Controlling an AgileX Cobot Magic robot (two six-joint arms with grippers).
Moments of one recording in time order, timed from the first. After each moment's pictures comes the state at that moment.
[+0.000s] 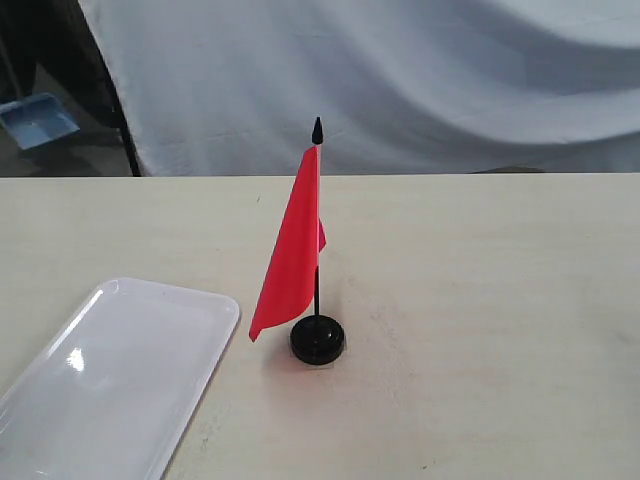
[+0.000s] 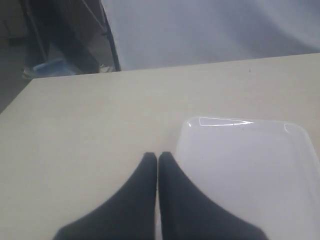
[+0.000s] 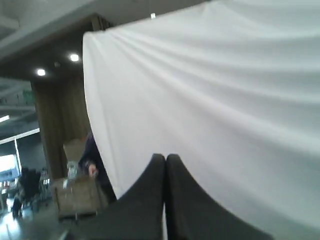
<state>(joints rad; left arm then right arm) -0.04 0.00 0.00 0.07 0.32 0.01 0.00 0.49 -0.11 -0.36 -0.76 0.67</state>
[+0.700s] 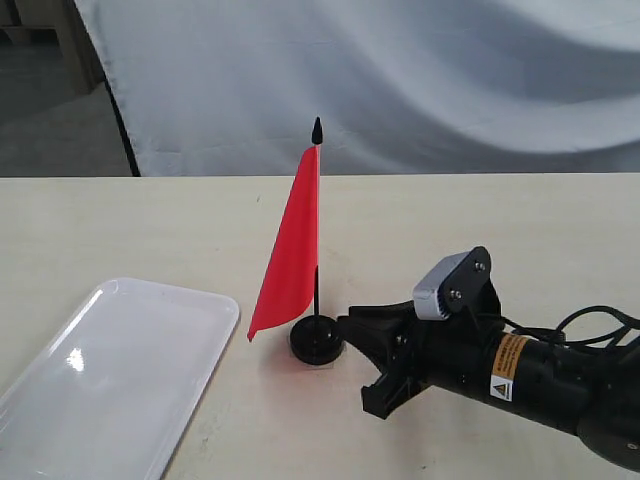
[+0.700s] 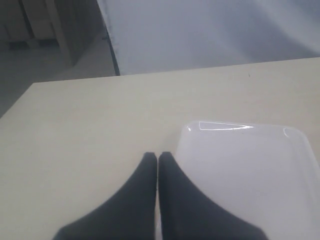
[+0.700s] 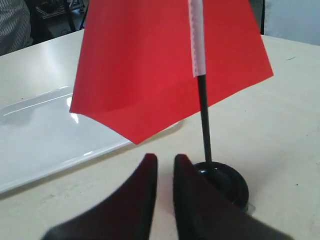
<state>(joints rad) -0.04 0.00 0.00 0.07 0.31 0.01 0.35 1.88 -0.47 -0.67 -1.11 0.31</state>
